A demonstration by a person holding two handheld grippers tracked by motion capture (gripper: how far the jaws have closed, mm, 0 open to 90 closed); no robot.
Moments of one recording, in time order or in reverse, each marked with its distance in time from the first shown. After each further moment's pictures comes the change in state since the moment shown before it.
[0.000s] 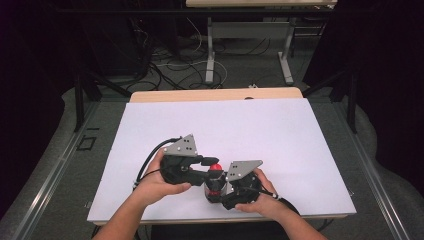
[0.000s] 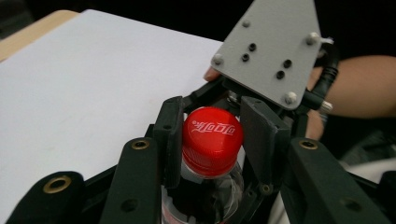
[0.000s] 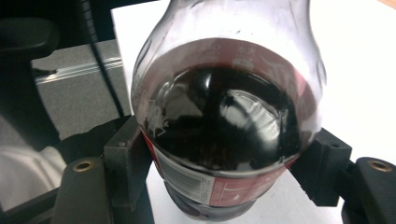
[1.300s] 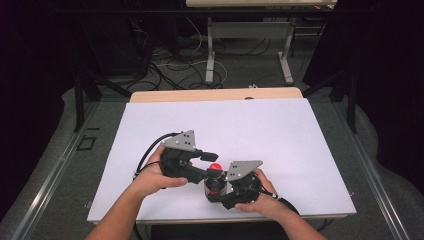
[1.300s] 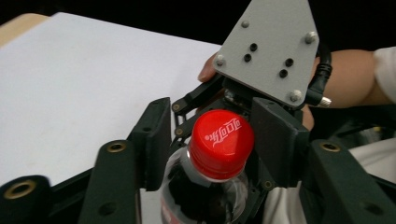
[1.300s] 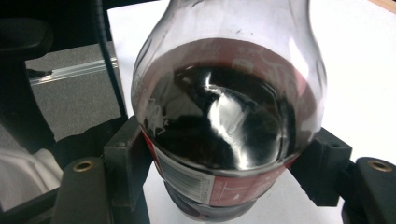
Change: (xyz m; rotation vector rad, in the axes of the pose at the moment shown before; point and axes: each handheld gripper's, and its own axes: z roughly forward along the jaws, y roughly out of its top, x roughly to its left) left arm 0.029 -0.001 0.002 0.007 -0.226 0.051; right arm 0.002 -0.001 0.002 -0.012 0.000 -0.018
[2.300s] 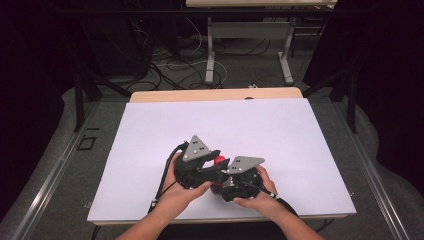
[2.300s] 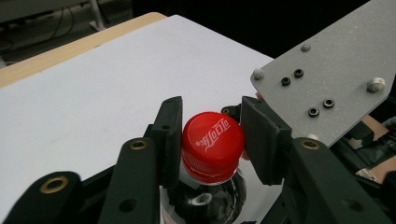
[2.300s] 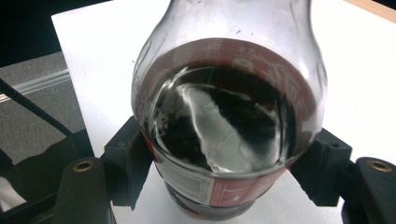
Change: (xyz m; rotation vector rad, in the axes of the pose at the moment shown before) left arm -0.041 0.009 0.029 -0.079 0.488 -0.184; right arm -0.009 -0.002 -0.001 0.012 -0.148 0.101
